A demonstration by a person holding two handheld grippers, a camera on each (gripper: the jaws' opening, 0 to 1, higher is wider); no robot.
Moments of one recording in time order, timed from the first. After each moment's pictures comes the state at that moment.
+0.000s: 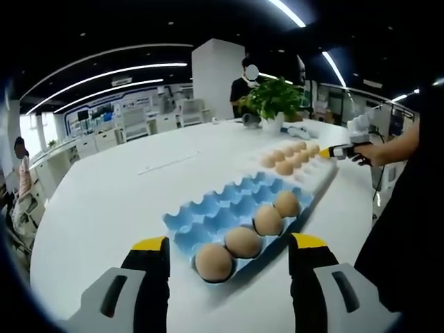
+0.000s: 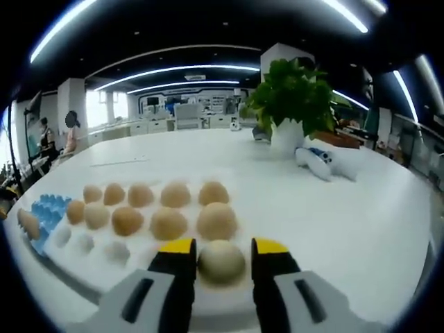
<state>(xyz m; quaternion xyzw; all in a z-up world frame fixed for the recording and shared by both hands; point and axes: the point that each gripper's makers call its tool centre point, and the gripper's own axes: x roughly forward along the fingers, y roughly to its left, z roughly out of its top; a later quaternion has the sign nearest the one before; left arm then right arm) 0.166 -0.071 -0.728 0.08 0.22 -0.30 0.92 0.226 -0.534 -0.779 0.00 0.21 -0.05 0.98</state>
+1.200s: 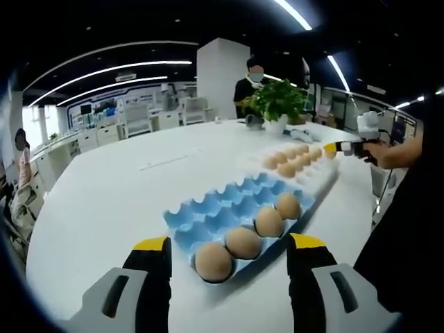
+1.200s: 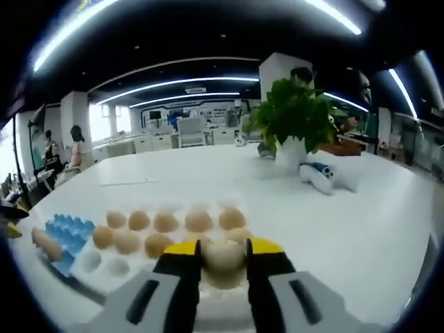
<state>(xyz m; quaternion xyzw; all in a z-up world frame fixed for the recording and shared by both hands) 0.168 -0.067 -0.733 0.06 0.22 -0.30 0.93 0.218 -0.495 -0.728 0.02 0.16 -0.02 0.99</state>
